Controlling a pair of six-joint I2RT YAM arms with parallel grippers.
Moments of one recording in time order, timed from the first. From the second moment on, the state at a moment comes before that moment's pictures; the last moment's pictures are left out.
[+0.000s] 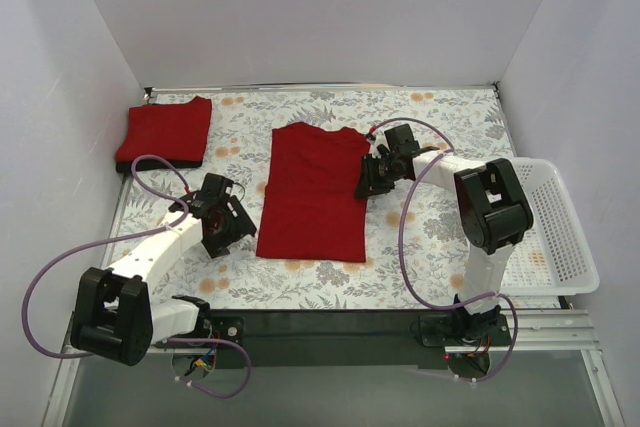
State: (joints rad) left arm -0.28 1.20 0.67 -0.69 -0.07 -0.84; right arm 0.38 1.90 1.15 -0.26 -0.49 0.26
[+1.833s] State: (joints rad) left arm -0.60 1.49 0.80 -0.68 -0.04 -0.85; right arm 0.73 1.37 0.76 -0.60 -0.01 0.53
